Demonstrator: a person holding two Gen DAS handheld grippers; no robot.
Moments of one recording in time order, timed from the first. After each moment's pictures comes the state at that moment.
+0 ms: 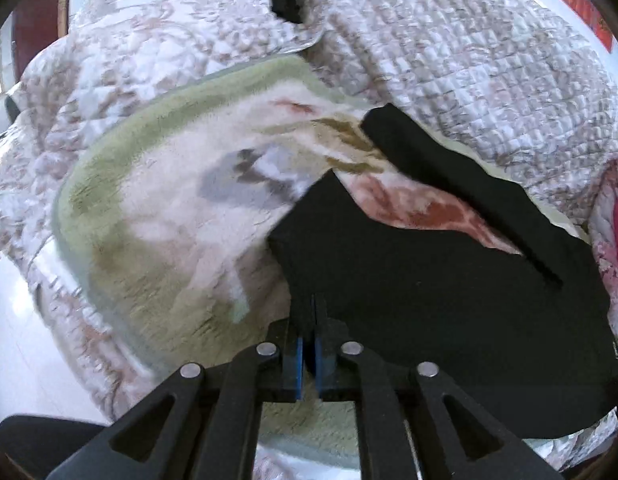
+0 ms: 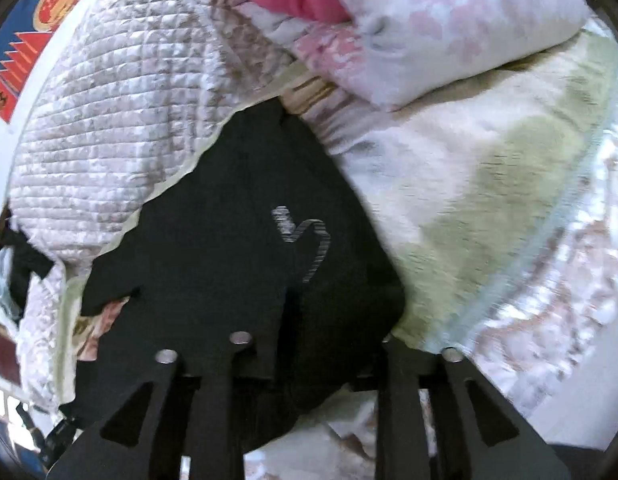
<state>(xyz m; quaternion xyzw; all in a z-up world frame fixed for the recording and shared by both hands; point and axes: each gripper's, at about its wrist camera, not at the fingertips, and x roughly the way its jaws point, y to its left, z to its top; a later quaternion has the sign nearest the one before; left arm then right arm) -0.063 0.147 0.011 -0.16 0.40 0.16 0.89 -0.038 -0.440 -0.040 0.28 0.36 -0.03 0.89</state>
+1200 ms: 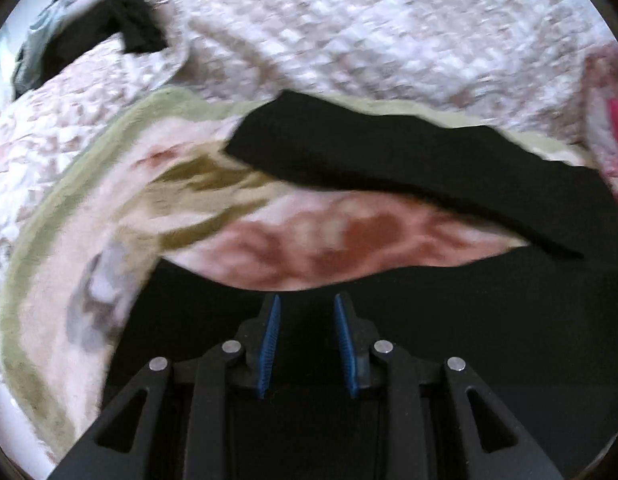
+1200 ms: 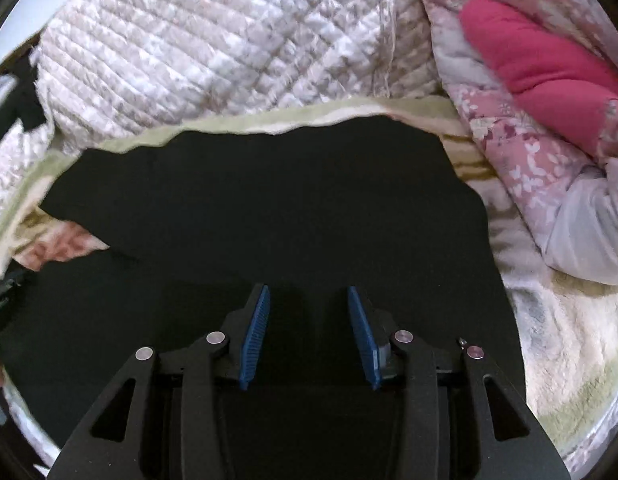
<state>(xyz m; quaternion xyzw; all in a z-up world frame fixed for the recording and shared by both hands) 0.062 0.076 -0.004 0.00 0.43 0.11 0.90 0.078 -0.327 -0.025 0.00 0.38 0.04 0.92</state>
